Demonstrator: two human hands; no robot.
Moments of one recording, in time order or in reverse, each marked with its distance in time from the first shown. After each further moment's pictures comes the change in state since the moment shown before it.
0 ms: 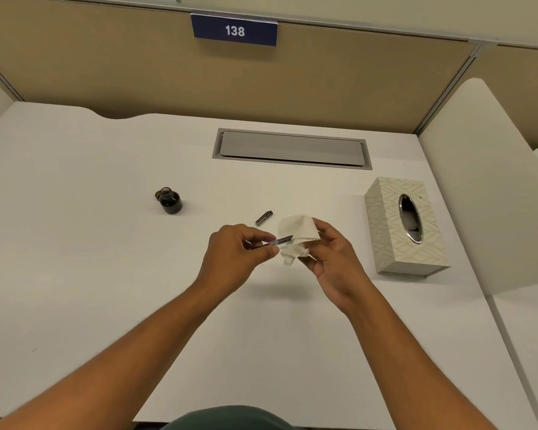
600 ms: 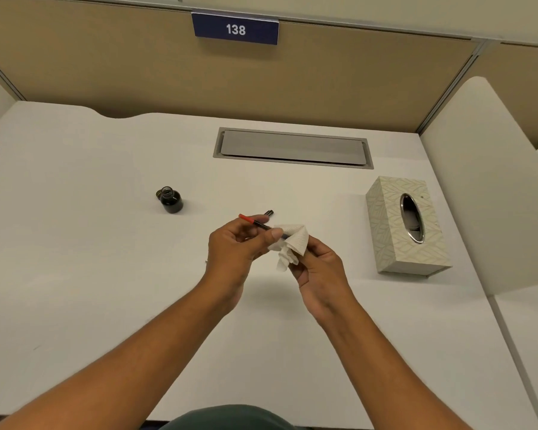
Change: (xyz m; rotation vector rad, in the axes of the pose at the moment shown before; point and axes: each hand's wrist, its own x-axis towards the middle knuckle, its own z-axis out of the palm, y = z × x) left_hand -0.005 0.003 0.015 -0.725 0.061 -0.149; right_hand -0.018 0.018 0.035 0.213 0.109 0.022
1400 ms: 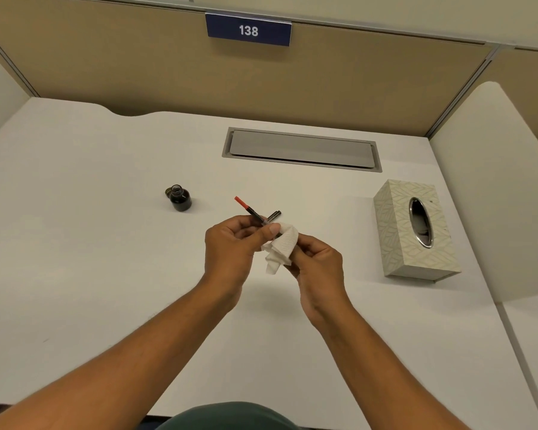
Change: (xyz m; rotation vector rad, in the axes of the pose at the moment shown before) left_hand 0.001 0.008 -0.011 0.100 0.096 0.062; right_hand -0.014 0.001 0.031 -0.247 0.036 -0.103
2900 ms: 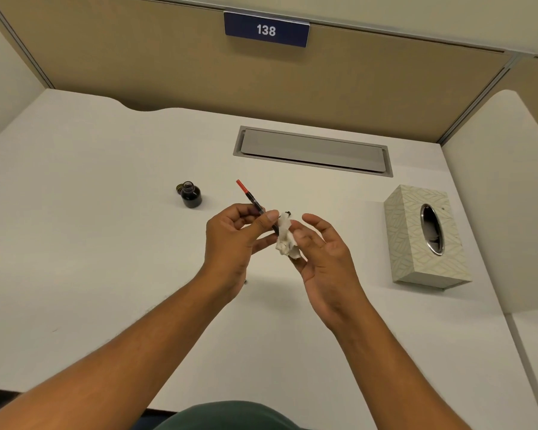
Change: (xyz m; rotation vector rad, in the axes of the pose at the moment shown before) left_hand 0.004 0.017 -0.012 -0.203 -0.007 0.007; right_hand -0.004 -0.019 0.009 0.138 -0.146 0.048
